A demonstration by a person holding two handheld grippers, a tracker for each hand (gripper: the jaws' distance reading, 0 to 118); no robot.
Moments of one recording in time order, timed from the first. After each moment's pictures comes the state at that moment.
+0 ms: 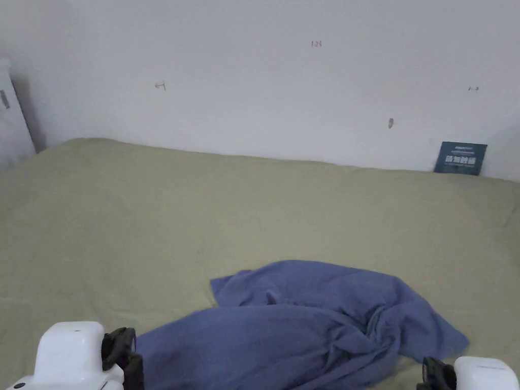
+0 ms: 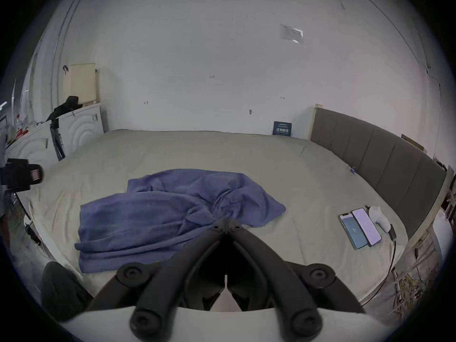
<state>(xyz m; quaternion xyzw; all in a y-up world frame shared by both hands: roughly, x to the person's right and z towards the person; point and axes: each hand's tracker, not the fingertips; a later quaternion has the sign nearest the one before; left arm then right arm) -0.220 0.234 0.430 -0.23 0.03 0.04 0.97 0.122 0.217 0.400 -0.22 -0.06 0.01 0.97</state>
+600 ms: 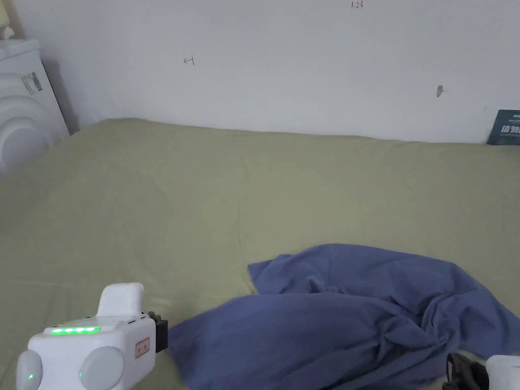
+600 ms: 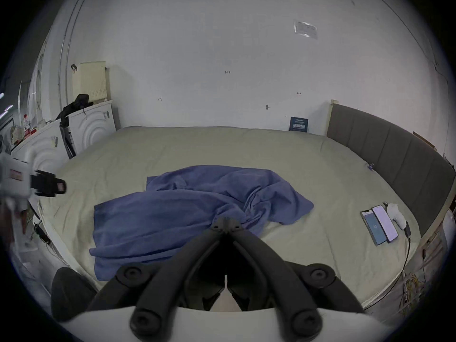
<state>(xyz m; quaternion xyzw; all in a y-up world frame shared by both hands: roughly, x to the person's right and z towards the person) -0.279 0.155 0.266 -0.42 0.03 0.05 0.91 0.088 0.202 0.367 -0.25 -0.03 0.00 0.97</state>
